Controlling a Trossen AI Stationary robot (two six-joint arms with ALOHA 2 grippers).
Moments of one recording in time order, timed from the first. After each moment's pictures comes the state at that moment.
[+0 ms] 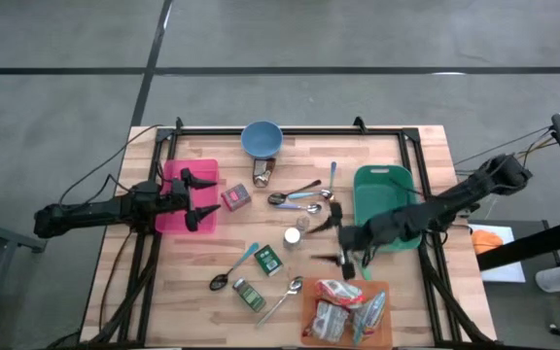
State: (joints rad) left arm 0.15 0.12 0.00 0.02 -0.07 -0.08; right arm 0.38 1.28 0.68 0.48 0.26 -0.04
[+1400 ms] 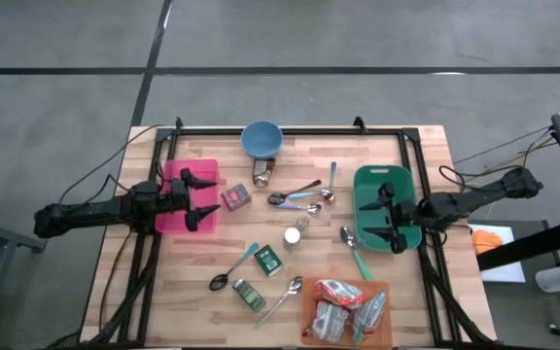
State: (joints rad) left arm 0.15 0.12 0.00 0.02 -0.07 -0.08; right arm 0.32 0.27 0.07 0.24 0.24 0.09
